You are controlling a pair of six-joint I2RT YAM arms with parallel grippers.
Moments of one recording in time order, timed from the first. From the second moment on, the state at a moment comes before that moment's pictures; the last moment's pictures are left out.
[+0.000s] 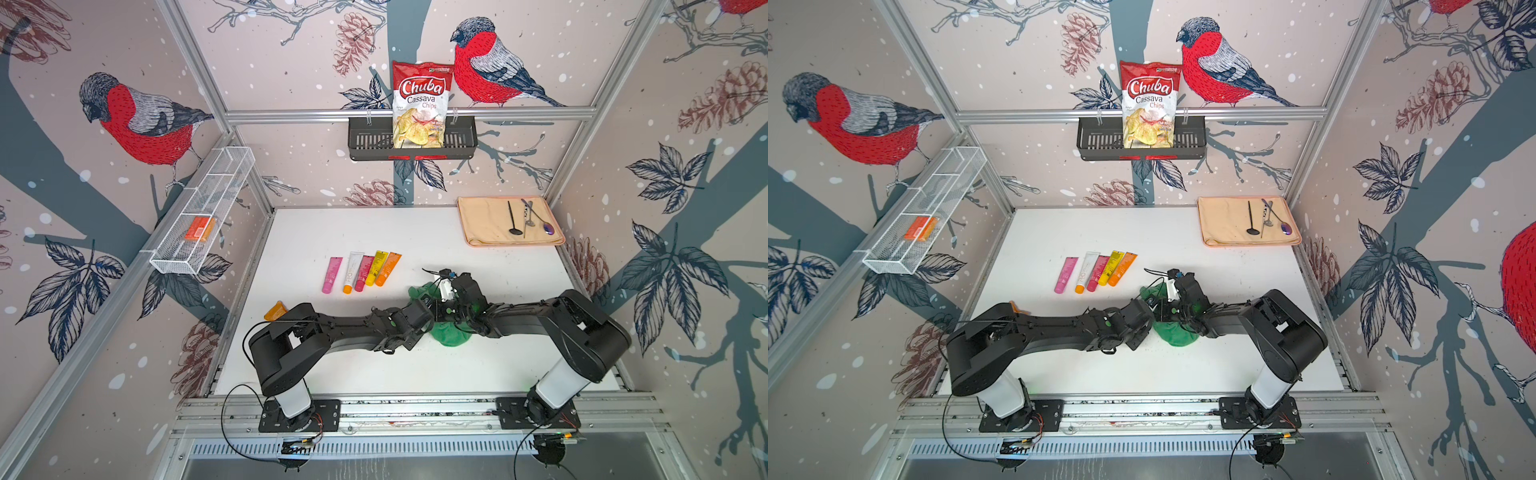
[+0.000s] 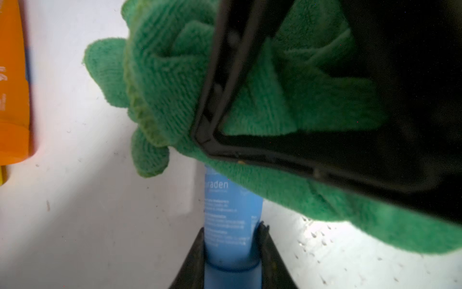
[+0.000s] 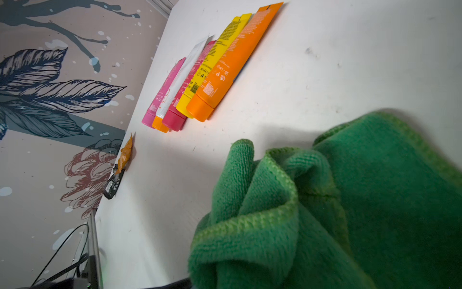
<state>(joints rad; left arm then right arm) -1.04 1.68 0.84 -0.23 -0.26 -0.18 0.67 1.67 0.57 0.39 -0.41 0.58</state>
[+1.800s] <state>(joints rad) -1.04 1.66 0.84 -0.20 -0.28 -0.22 0.68 1.66 0.68 0.14 -0.09 0.52</state>
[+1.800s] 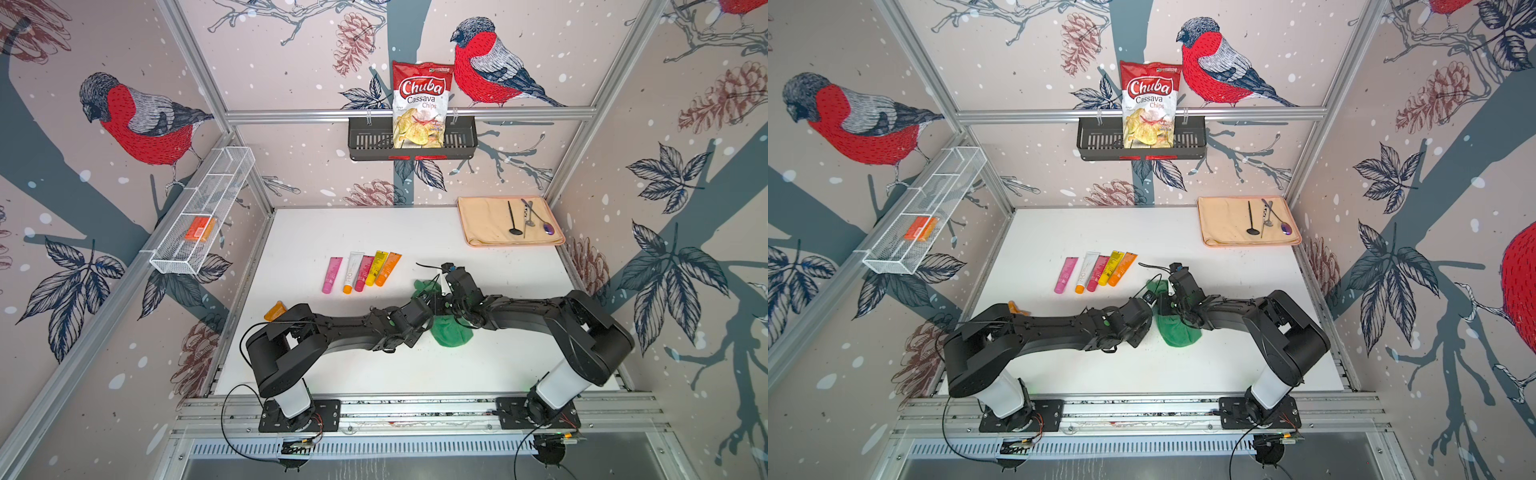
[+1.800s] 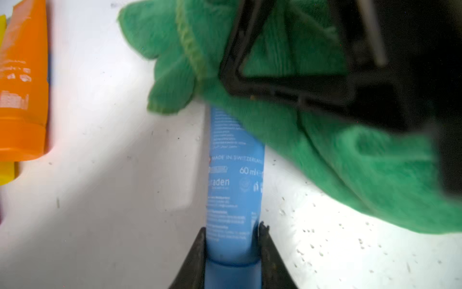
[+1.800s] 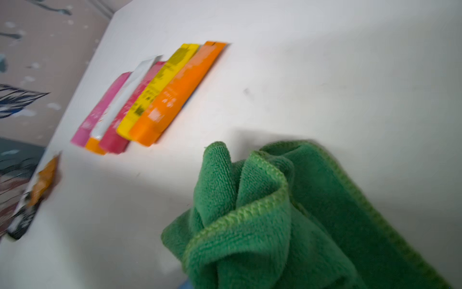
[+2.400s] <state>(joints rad) -1.04 1.66 0.85 -0.18 -0.27 -0.18 0.63 1.50 0.70 -0.18 0.27 0.50</state>
